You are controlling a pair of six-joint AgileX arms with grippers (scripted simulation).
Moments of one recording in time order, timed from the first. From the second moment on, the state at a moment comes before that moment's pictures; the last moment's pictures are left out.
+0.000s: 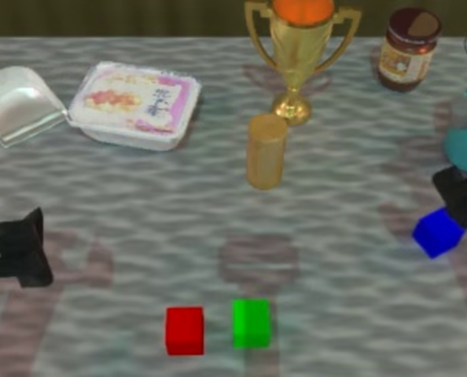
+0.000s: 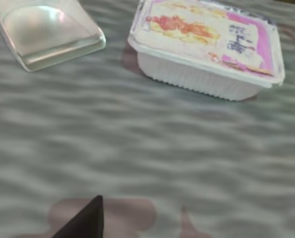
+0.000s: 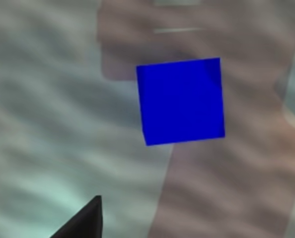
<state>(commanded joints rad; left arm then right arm) -0.18 0.46 0.29 -0.27 -0.01 -0.24 0.17 1.57 1.10 -0.83 0.01 -0.23</state>
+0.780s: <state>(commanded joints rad) 0.02 0.00 0.00 0.00 0.00 0.00 0.21 1.94 1.40 -1.03 0.00 -0.28</state>
